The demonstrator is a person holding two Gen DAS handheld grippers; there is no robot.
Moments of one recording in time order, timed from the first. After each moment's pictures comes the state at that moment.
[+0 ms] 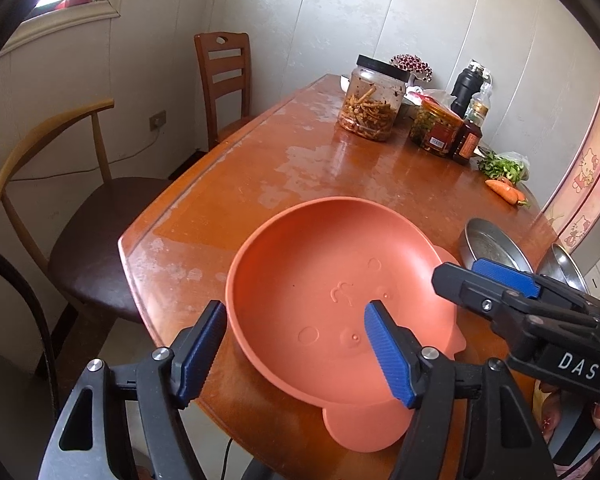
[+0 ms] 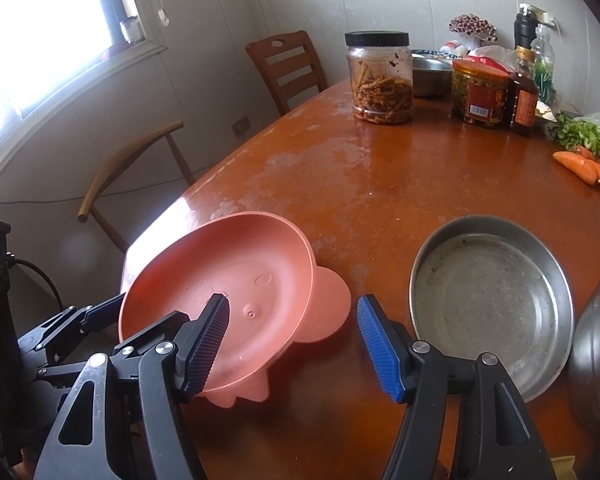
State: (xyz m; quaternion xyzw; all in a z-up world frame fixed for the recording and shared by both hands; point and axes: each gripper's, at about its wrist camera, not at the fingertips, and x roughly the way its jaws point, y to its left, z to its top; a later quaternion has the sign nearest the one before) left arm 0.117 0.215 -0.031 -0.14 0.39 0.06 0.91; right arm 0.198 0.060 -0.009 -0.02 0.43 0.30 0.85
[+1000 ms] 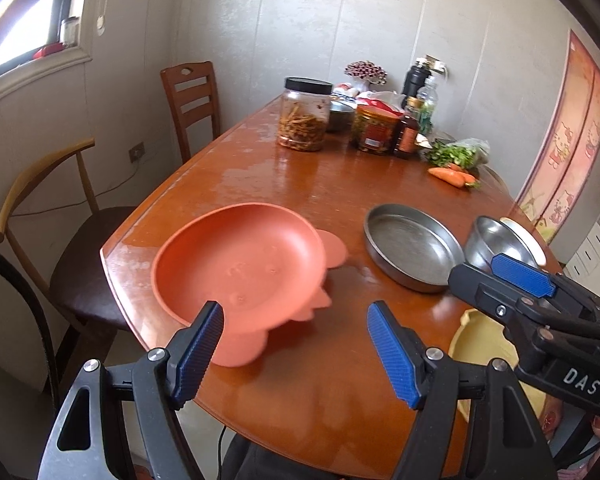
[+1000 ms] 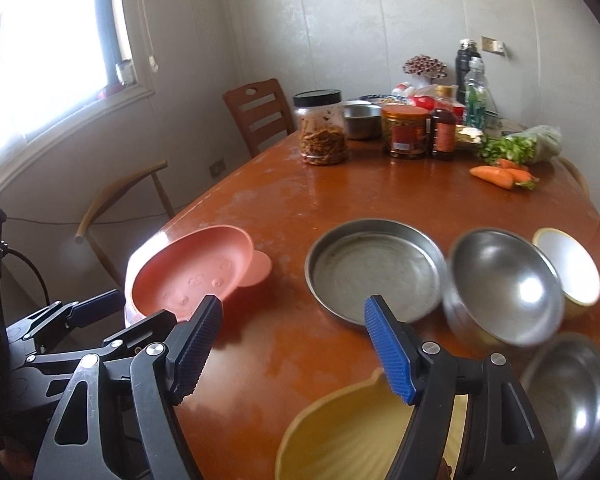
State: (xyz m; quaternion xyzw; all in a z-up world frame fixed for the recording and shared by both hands) left arm 0.070 0.127 0.017 -0.09 0.37 0.03 0.92; right arm 0.125 -0.037 0.038 -0.01 0.36 0.25 0.90
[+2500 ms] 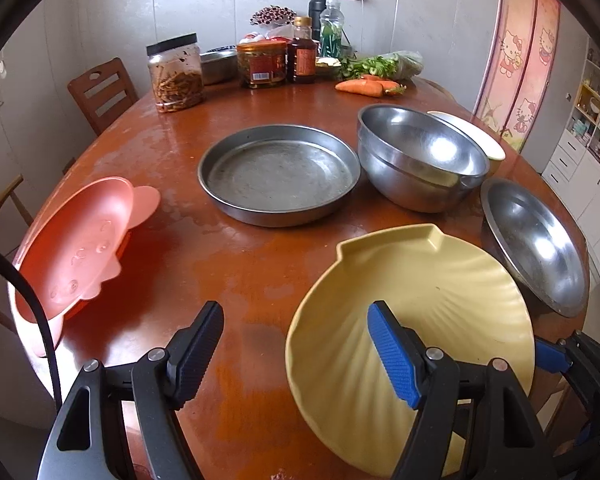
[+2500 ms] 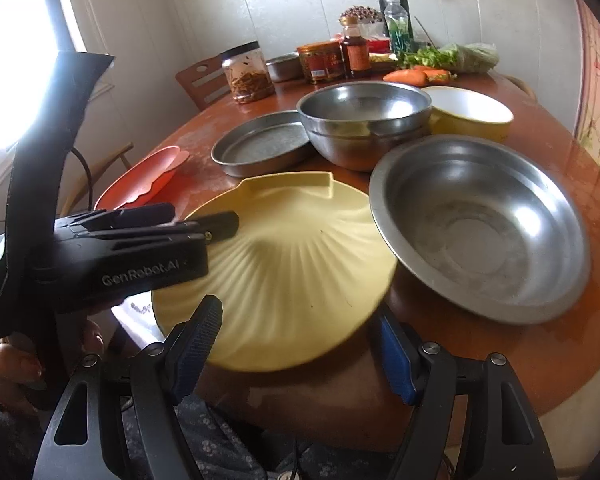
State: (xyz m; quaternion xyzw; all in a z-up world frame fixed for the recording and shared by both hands) left arm 0.108 0.000 -0.031 0.01 0.44 -0.07 0.89; right arm 0.045 -0.151 -0.026 0.04 0.42 0.20 0.88
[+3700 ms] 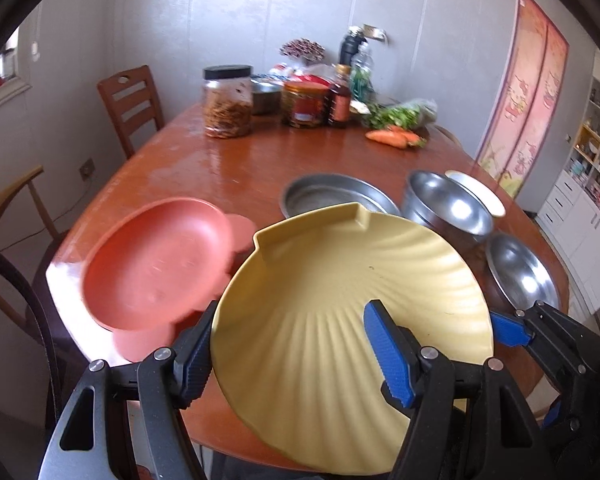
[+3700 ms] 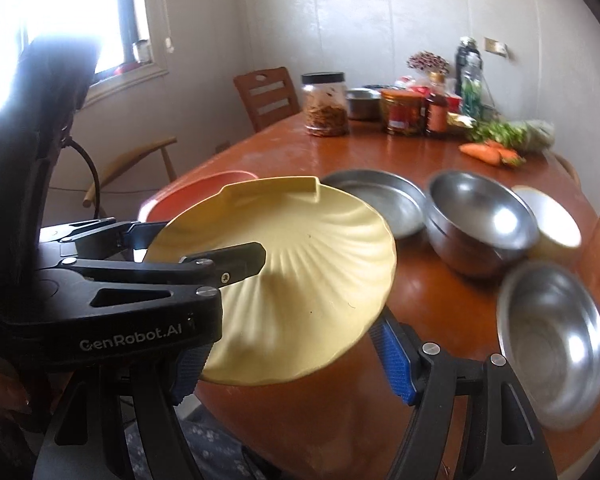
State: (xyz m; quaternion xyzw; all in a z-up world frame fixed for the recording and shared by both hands) left arm 0.081 0.079 0.017 -0.04 0.39 -0.05 0.92; right arm 0.064 -0.056 0.015 -0.04 0.36 0.26 0.89
